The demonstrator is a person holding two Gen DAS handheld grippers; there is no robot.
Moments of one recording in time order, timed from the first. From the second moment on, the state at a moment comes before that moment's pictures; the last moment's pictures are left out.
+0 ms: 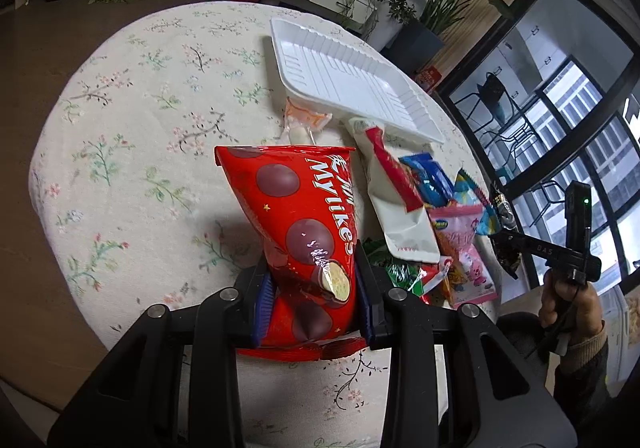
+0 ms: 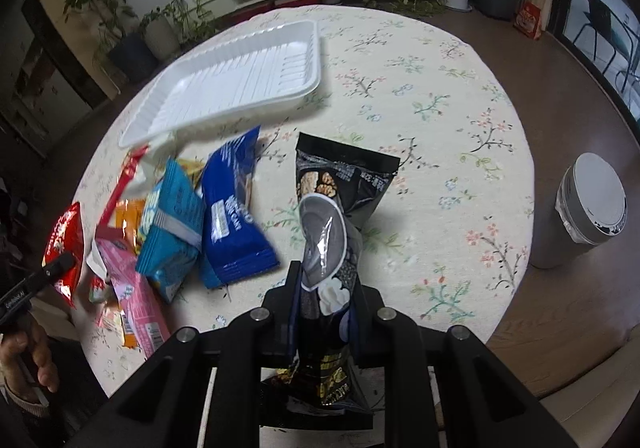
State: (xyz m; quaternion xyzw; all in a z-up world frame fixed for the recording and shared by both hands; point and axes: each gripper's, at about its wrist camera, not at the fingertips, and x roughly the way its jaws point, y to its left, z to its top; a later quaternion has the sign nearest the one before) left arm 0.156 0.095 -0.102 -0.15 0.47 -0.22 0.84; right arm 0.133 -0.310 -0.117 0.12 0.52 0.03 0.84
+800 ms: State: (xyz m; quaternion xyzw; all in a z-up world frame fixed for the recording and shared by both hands) left arm 0.376 0.004 -0.035 -0.03 0.47 -0.22 0.85; right arm 0.335 -0.264 -0.058 0.10 0.48 0.14 0.86
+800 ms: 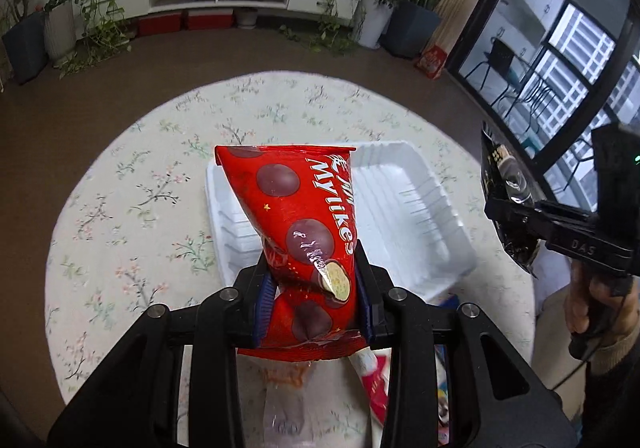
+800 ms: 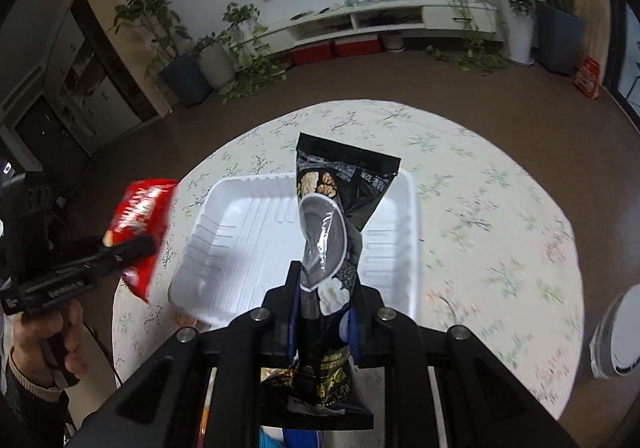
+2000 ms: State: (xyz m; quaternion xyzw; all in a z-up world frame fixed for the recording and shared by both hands) left arm 0.412 -0.037 -0.113 -0.01 0.49 -0.18 0.85; right arm 0.365 -0.220 -0.140 -0.03 0.52 0.09 0.85
